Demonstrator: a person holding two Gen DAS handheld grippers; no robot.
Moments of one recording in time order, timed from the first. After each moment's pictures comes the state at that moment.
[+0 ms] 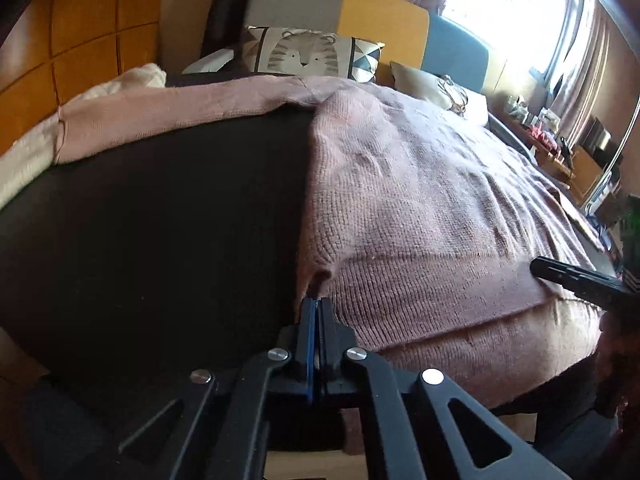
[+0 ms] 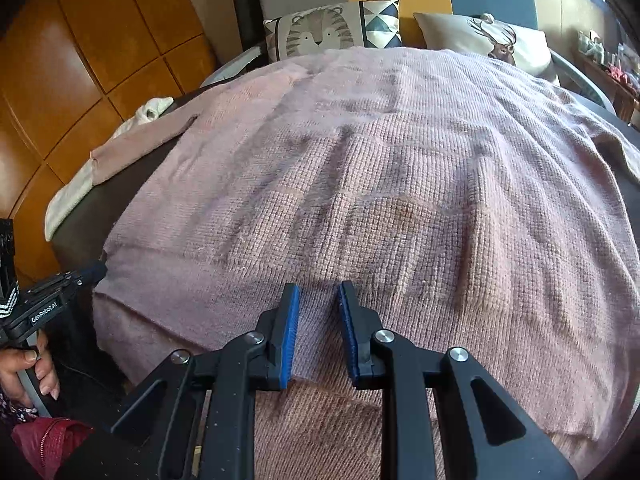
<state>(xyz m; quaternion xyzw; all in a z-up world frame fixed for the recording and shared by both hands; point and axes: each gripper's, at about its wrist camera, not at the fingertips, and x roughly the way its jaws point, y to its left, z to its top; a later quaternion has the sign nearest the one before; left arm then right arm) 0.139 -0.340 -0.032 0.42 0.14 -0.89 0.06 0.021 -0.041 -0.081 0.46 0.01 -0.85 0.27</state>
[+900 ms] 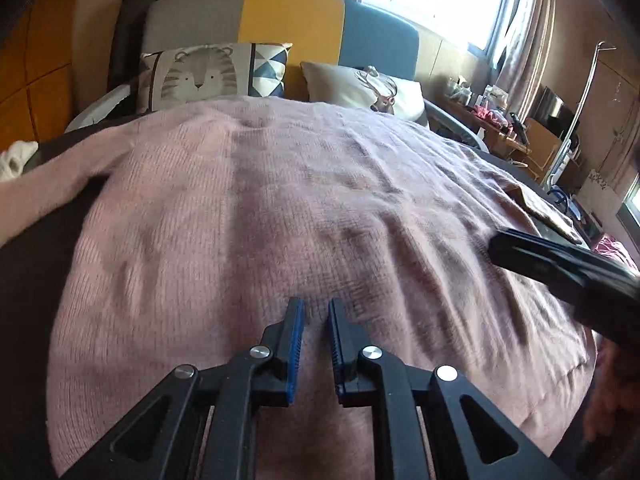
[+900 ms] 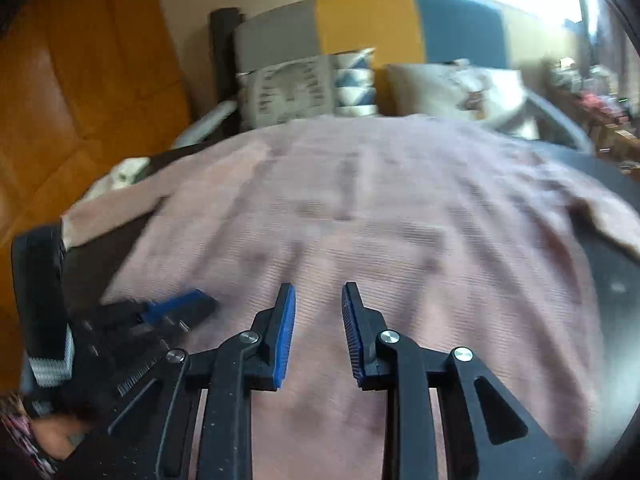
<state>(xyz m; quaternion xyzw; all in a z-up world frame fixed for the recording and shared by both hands) 0.003 -0.227 -0.031 0.39 0.09 -0.92 -0.04 -0.038 -0.046 -0.045 0.40 -0.01 -0.88 0.25</state>
